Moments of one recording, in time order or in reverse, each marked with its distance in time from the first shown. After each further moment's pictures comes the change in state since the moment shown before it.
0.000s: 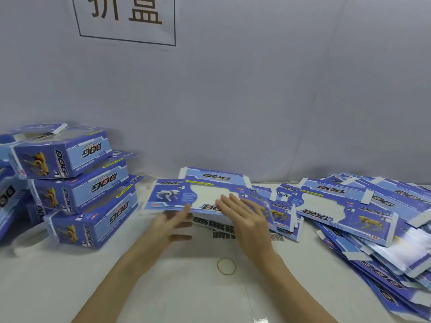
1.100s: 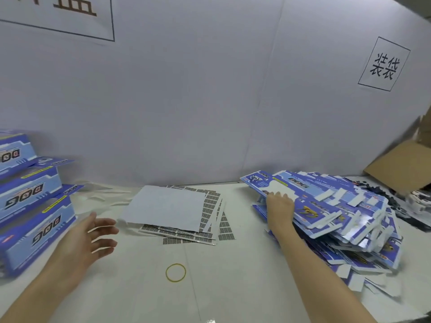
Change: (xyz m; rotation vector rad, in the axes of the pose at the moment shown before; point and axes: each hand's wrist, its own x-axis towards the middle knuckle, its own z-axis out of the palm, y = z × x) left_hand 0.007 0.008 -0.021 -0.128 0.220 -0.132; right_hand -0.021 0.165 -0.110 -0.977 -0.766 0.771
